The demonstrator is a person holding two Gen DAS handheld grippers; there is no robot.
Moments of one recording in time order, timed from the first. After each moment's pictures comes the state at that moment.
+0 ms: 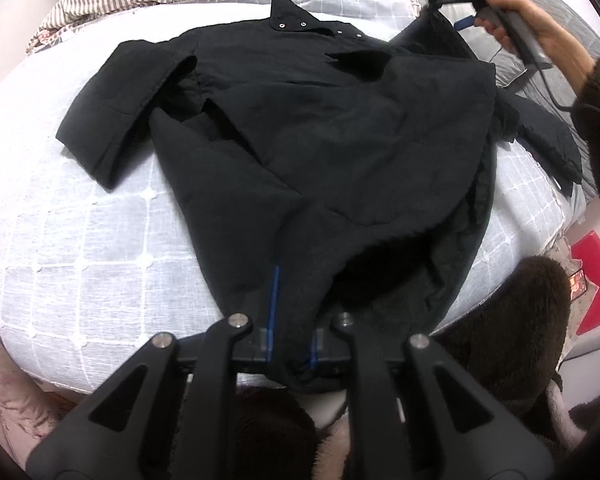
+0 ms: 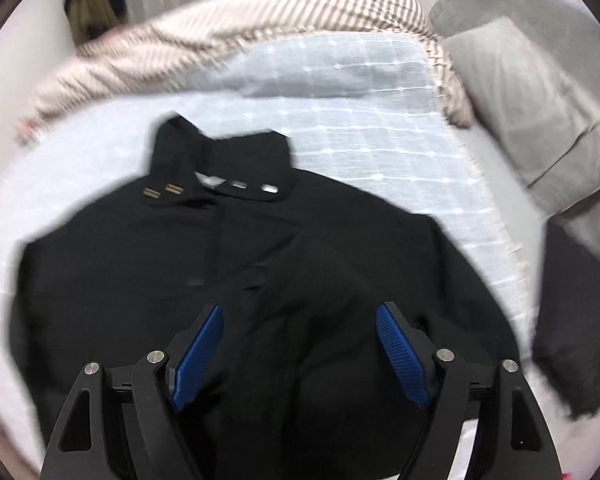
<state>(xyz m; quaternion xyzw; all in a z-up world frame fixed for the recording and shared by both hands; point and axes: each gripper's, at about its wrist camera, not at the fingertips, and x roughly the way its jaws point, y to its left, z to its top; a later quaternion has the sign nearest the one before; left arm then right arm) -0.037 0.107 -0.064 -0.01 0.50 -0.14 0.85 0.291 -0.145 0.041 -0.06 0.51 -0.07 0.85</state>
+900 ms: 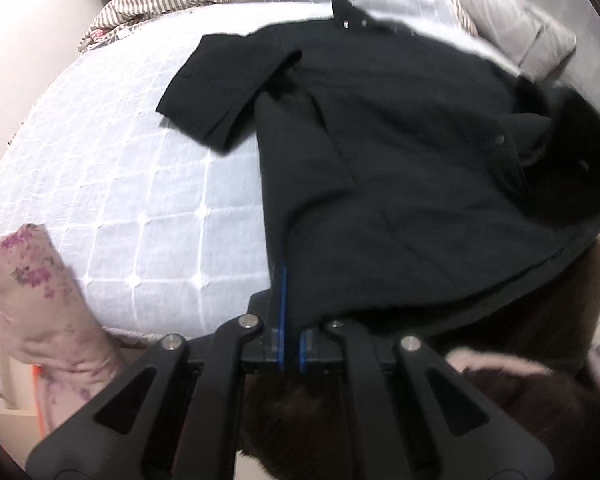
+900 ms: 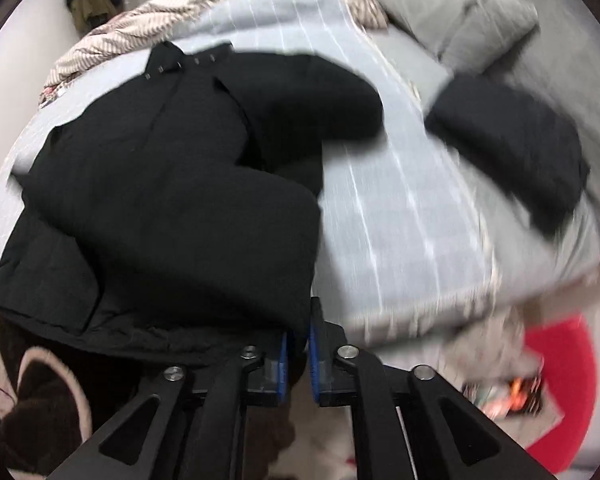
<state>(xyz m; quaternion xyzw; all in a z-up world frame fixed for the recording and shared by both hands) -0.095 0.181 -0.050 0.05 0.51 -0.05 0.86 -0.101 -0.313 0.016 0.01 0.56 -0.05 0.83</state>
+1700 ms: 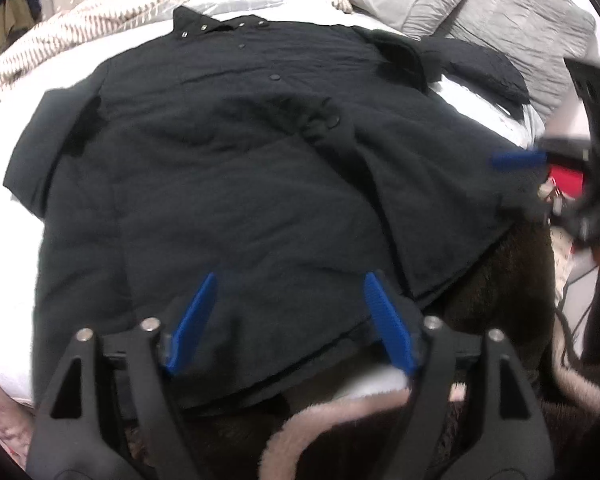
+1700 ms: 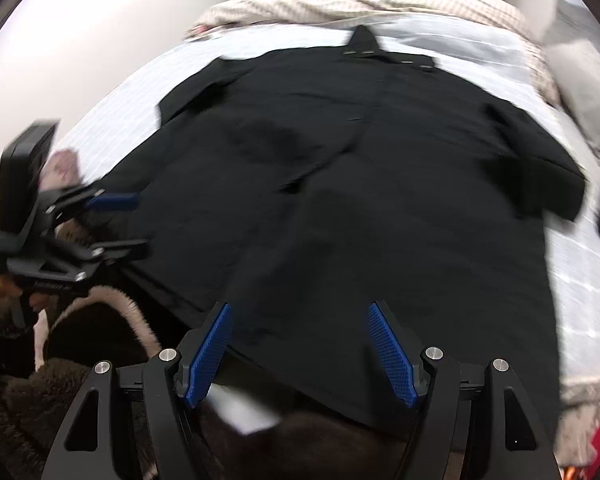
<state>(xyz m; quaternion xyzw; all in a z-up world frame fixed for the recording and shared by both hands) -0.090 0.047 -0.073 0.07 0.48 -0.24 0.84 -0.105 -0.105 -0.033 -0.08 0.50 0.21 0.84</state>
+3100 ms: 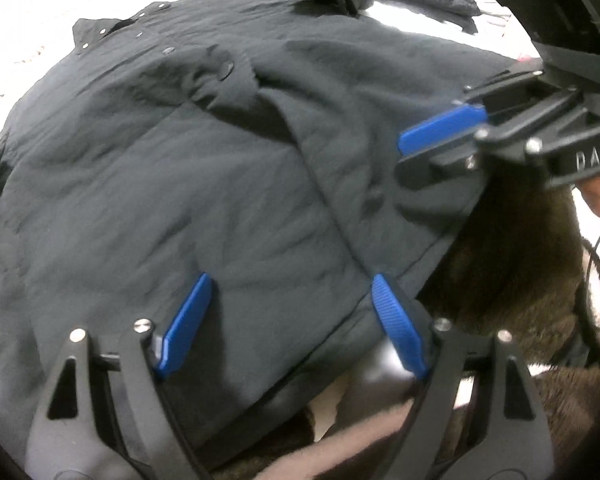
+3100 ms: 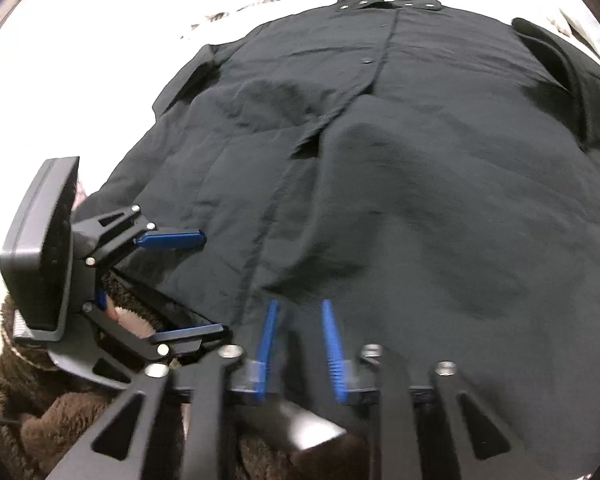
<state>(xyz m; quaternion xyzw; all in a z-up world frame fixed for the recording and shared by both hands) -0.092 -0.011 -0.124 0.19 0.49 -0.34 0.78 -0.071 -0.107 -0.092 0.02 0.55 0.22 0.80</state>
